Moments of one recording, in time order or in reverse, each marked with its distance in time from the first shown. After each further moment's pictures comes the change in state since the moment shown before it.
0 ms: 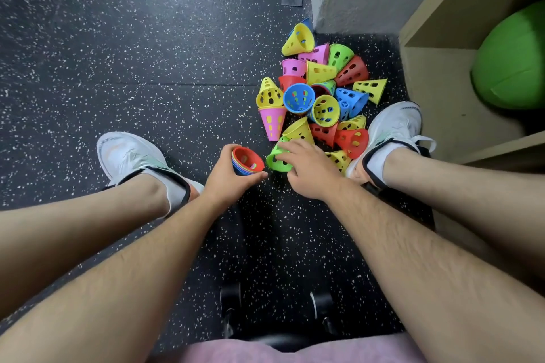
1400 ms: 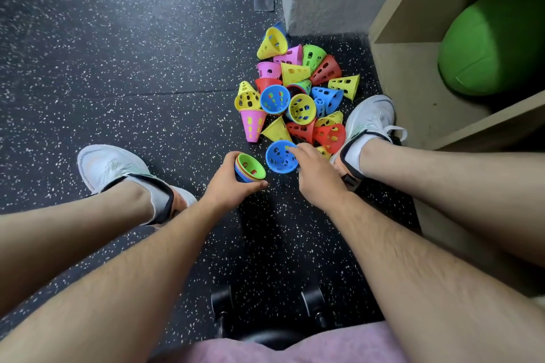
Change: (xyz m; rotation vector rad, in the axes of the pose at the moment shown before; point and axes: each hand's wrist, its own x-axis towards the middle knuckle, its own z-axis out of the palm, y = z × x) left_hand -0.010 0.019 0.025 0.024 -0.151 0.002; right_hand -0.048 0.023 0.011 0.210 0.211 0.217
